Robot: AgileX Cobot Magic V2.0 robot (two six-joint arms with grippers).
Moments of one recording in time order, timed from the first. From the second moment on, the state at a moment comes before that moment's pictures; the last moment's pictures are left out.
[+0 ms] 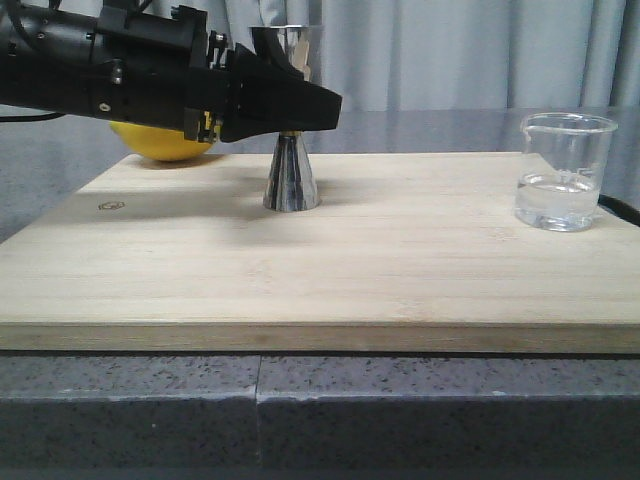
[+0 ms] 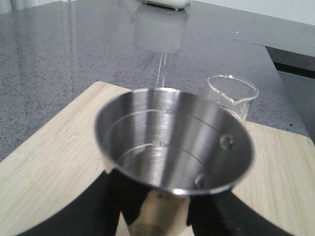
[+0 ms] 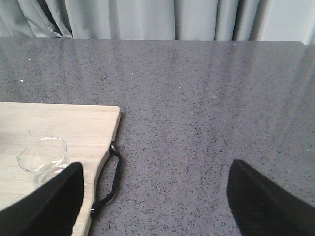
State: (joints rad) left arm -0.35 1.84 -1.05 -1.77 1.11 2.15; right arm -0.02 0.35 -0.55 0.04 0.54 -0.06
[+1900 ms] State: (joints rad) left arm -0.35 1.76 -1.11 -1.76 1.16 2.13; right arm 0.31 0.70 -0.74 0.14 0.66 -0.20
